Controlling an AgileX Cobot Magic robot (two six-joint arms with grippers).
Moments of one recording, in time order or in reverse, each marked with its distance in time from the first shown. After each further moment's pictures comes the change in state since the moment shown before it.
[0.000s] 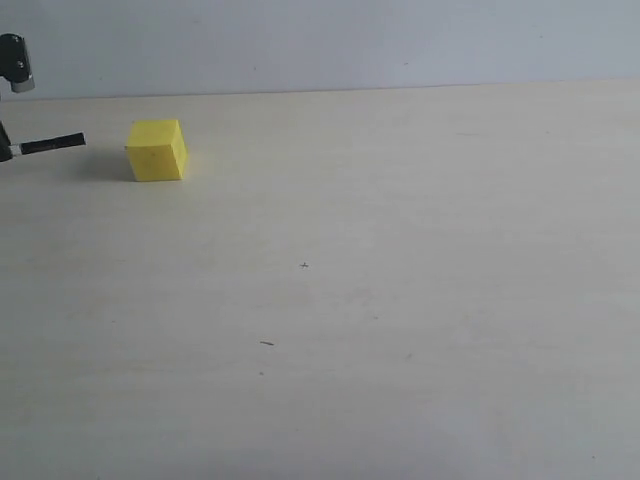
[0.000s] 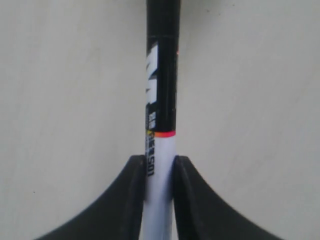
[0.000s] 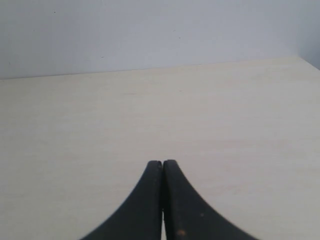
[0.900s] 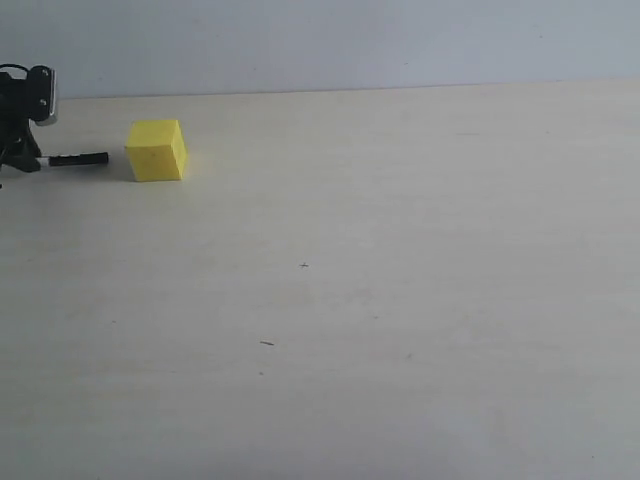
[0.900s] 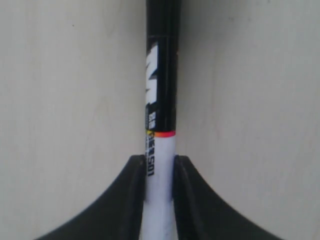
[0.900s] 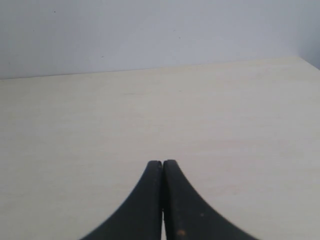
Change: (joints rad) left arm 0.000 0.104 0.000 -0.094 -0.189 0.287; right arm 0.000 0.000 0.000 0.000 0.000 0.000
